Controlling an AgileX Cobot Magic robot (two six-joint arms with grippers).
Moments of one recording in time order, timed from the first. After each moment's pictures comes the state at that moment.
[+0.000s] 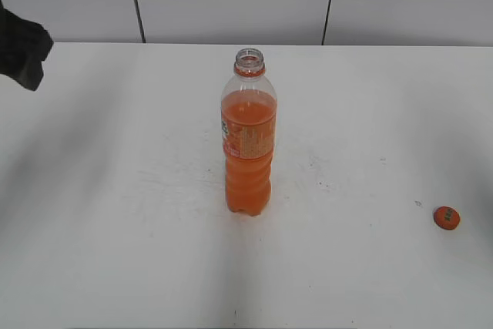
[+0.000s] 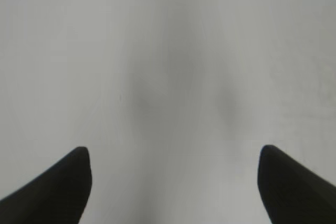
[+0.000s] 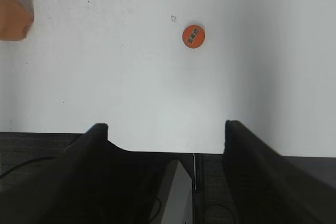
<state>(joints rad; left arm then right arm) -0.35 1.44 -1.18 0.37 0.99 -0.37 0.04 1.05 -0.99 0.14 1.21 -0.03</state>
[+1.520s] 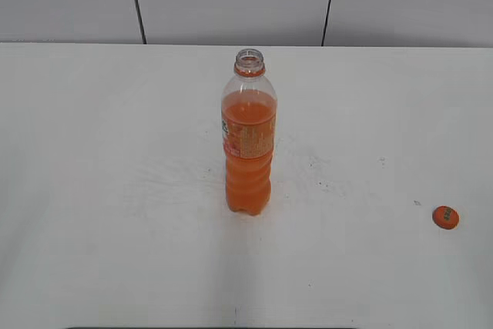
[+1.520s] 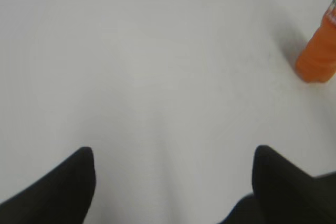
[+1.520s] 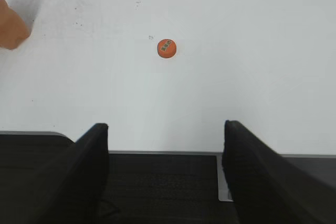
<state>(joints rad) -0.35 0.18 -0.57 0.18 1.05 -0.19 0.04 -0.01 -0.50 0.05 1.22 -0.06</state>
